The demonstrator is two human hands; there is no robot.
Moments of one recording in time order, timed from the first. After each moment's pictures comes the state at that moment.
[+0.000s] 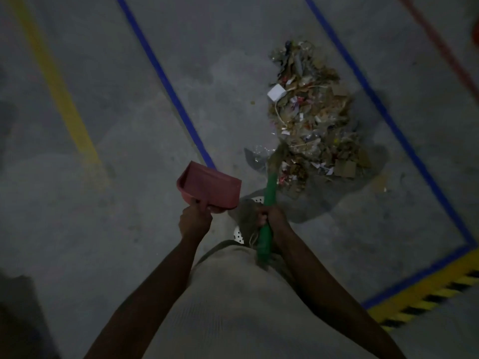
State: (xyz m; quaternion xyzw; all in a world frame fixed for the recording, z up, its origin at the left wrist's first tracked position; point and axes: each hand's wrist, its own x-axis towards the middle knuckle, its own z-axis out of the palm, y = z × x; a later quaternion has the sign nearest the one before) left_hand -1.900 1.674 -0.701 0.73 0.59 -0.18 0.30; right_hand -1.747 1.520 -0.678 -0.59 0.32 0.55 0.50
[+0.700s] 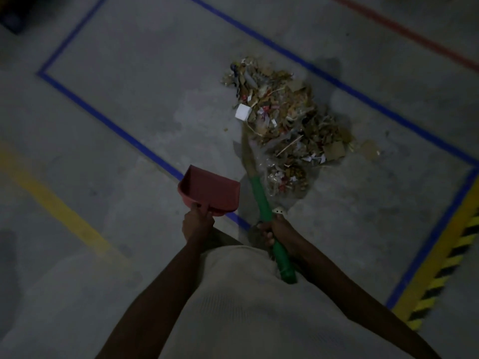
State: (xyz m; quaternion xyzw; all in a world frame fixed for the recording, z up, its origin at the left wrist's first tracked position) left_hand -1.789 1.815 -0.672 0.82 0.46 -0.22 0.26; right_hand -1.731 1.596 -0.650 -0.53 0.35 0.52 0.58
